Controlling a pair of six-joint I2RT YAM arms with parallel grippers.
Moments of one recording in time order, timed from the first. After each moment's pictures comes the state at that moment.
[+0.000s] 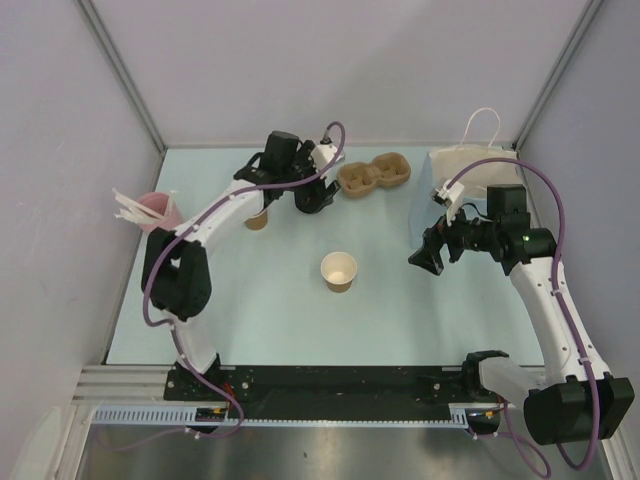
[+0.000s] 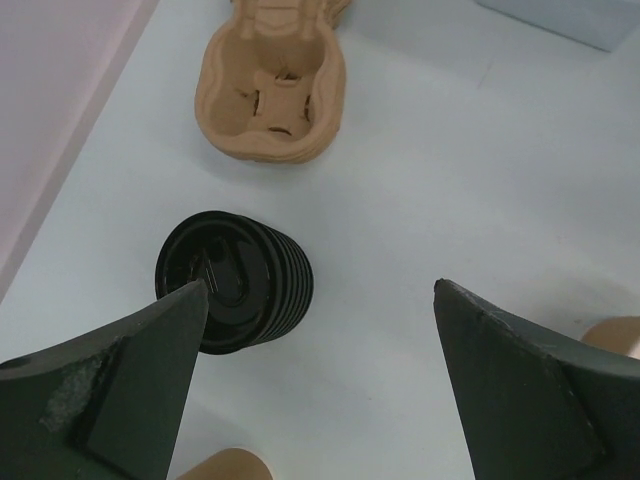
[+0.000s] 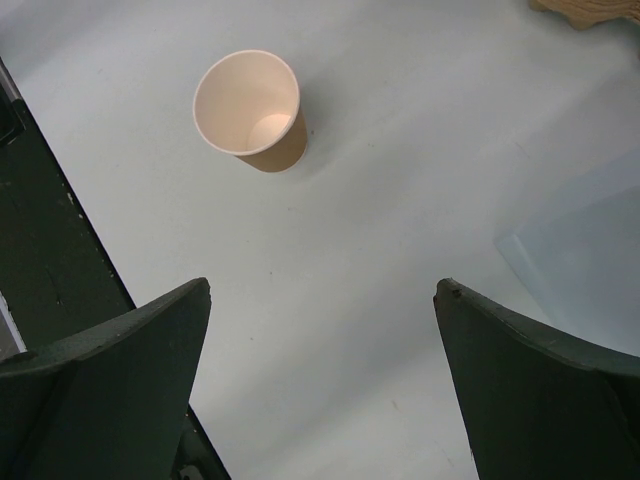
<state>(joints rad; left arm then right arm) -0.46 1.80 1.54 -0.35 0.39 0.52 0.09 1.07 1.08 -0.79 -0.80 -0.48</state>
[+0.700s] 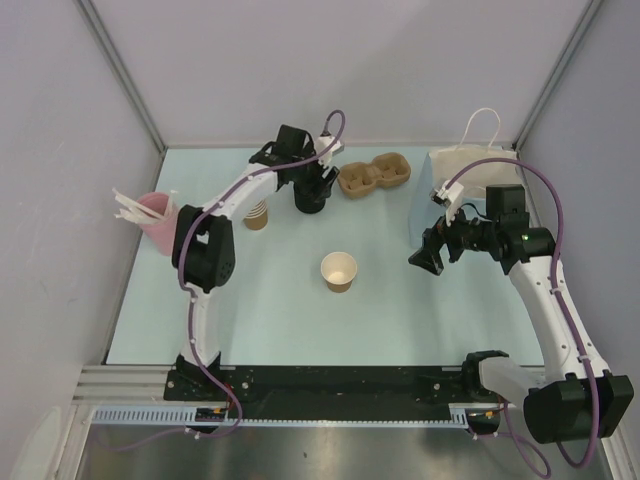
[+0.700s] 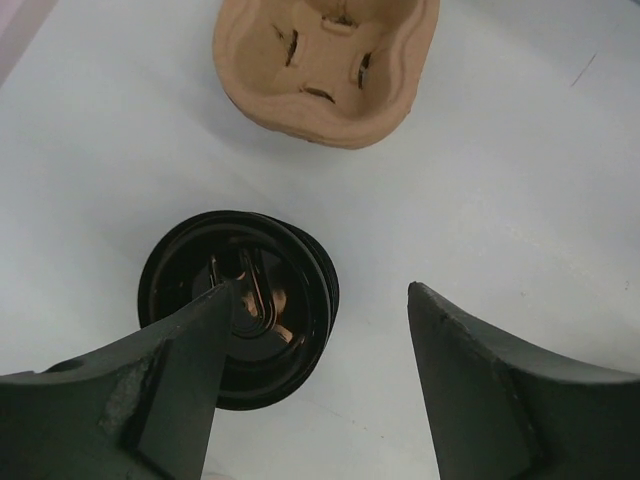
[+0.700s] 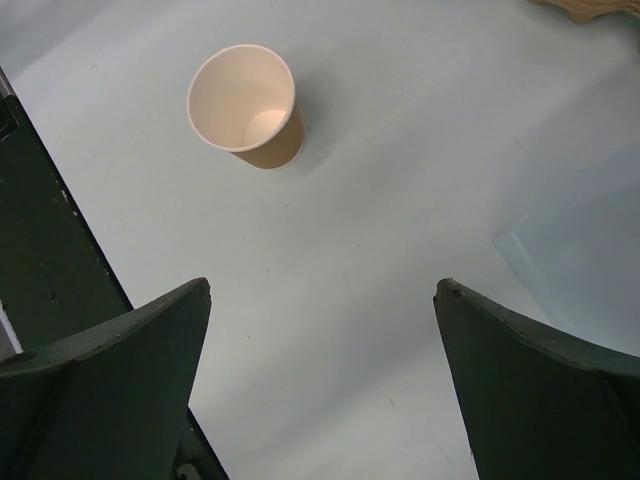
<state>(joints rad) -0.41 2.12 1.84 -0.49 0.34 0.39 0.09 1.07 1.08 -0.79 -0.79 -0.49</state>
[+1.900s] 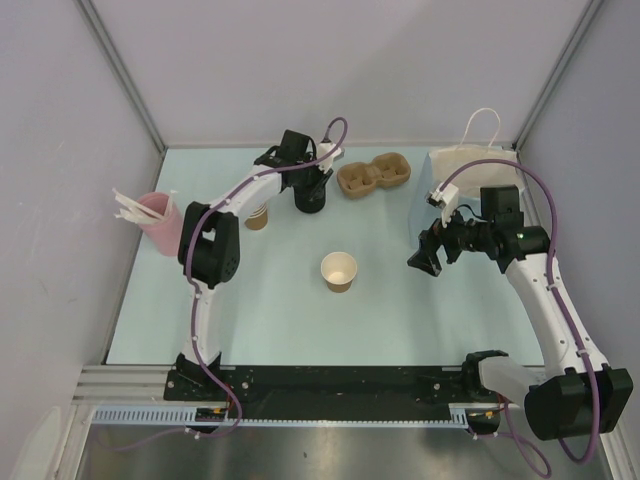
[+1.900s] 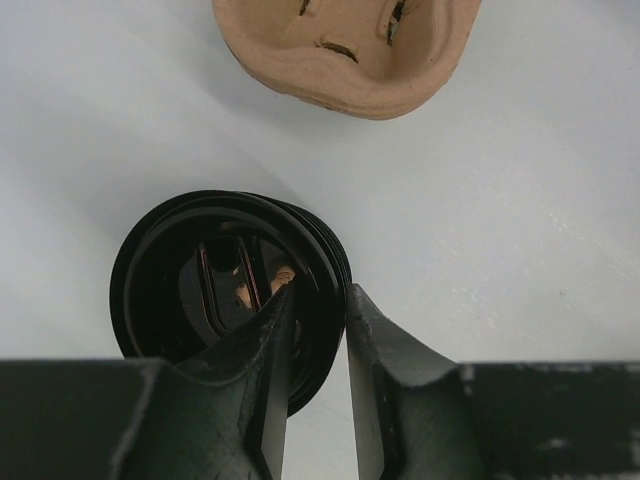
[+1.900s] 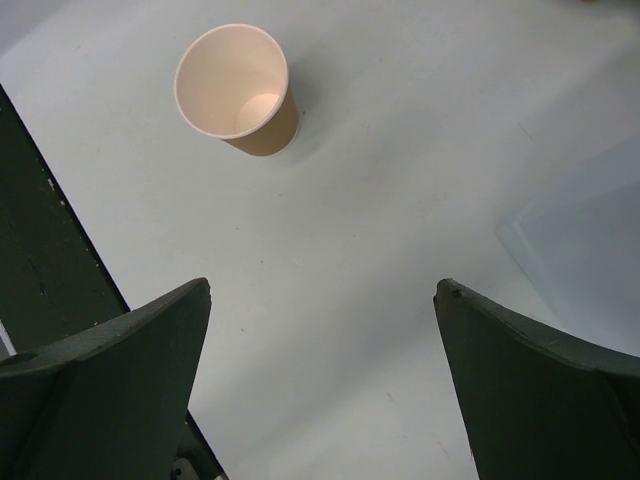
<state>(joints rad) -0.41 2.19 1.86 -0.51 0.29 0.39 0.11 1.09 1.07 -0.79 -0.75 -0.50</state>
